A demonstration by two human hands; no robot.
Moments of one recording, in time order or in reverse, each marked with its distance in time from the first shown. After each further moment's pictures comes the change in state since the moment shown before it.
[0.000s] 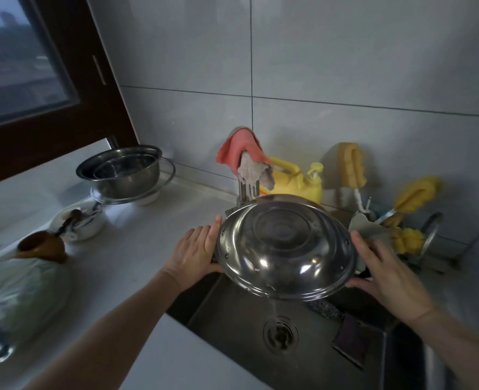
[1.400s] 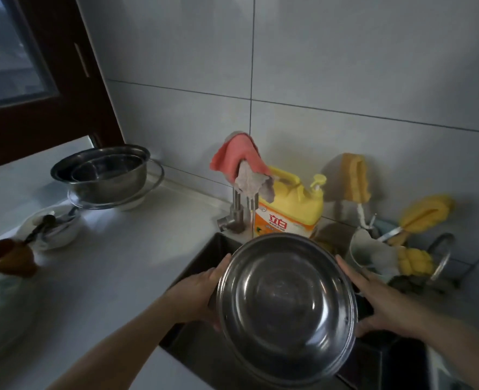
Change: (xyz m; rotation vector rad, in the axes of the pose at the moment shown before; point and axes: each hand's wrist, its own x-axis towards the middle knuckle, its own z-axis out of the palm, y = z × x) left_hand -0.002 0.019 0.025 -0.601 -0.759 -0.182; right_hand 0.018 0.043 0.023 0.244 -0.637 0.212
